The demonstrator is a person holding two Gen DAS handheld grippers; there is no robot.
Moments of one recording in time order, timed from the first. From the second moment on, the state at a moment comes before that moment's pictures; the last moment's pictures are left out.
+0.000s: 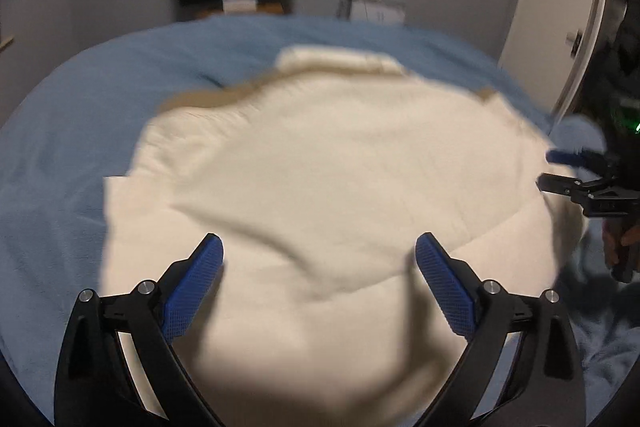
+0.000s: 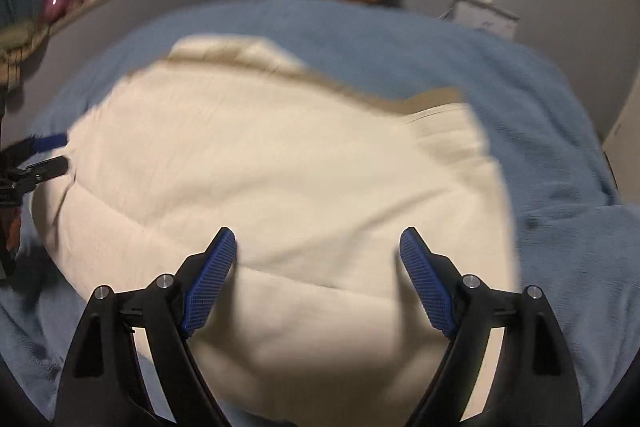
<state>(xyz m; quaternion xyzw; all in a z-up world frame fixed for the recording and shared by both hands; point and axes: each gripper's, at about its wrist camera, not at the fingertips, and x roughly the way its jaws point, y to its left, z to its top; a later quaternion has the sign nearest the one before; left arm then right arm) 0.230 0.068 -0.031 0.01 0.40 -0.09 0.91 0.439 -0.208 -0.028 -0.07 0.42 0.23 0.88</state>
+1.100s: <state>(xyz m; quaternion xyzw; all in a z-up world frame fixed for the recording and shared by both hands) 0.204 0.133 -0.047 -0.03 0.46 0.04 0.89 0.437 -0.262 -0.060 0.02 0.46 0.18 0.87</state>
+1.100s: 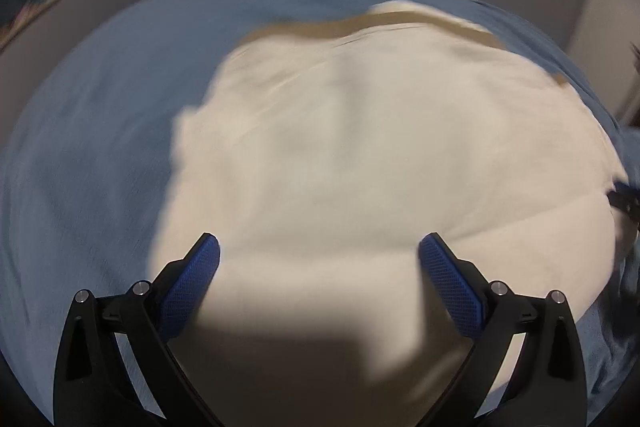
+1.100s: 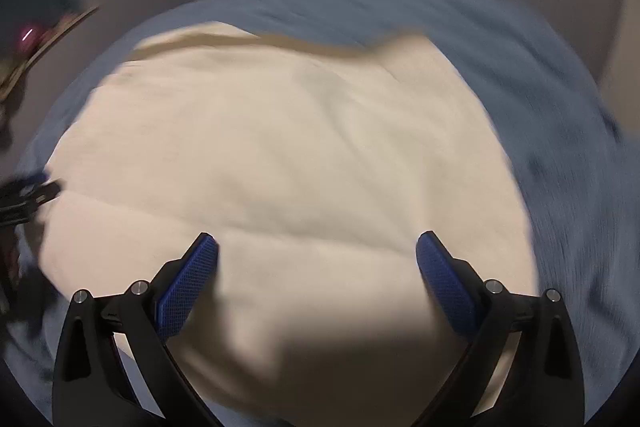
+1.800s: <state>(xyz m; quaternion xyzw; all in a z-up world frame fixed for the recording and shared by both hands) 0.010 0.028 0.000 0.00 0.37 0.03 0.93 0.221 -0.228 -0.003 -0.01 0.38 0.15 0.91</state>
